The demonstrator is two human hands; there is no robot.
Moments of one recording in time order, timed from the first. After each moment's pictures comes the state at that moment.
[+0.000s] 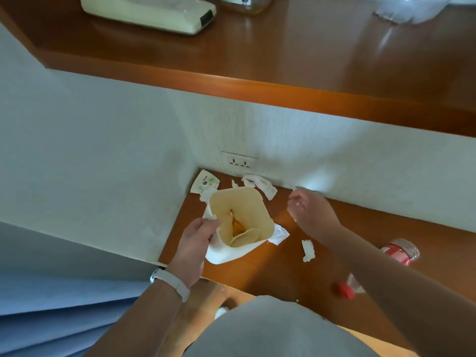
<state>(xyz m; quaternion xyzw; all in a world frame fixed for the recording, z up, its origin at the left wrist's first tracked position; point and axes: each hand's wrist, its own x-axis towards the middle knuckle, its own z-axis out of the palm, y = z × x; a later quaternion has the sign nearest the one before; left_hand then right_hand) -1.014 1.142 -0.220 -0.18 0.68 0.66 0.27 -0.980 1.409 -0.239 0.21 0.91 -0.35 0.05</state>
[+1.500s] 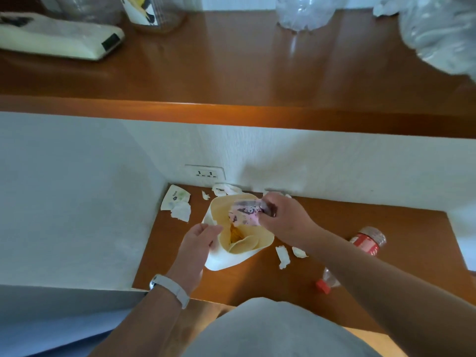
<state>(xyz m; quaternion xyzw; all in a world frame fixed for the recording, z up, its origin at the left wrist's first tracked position) -1.007 1.208 -0.218 -0.09 0.72 0.61 0.32 -0.952 1.418 -0.200 0.16 0.88 -0.44 0.06</state>
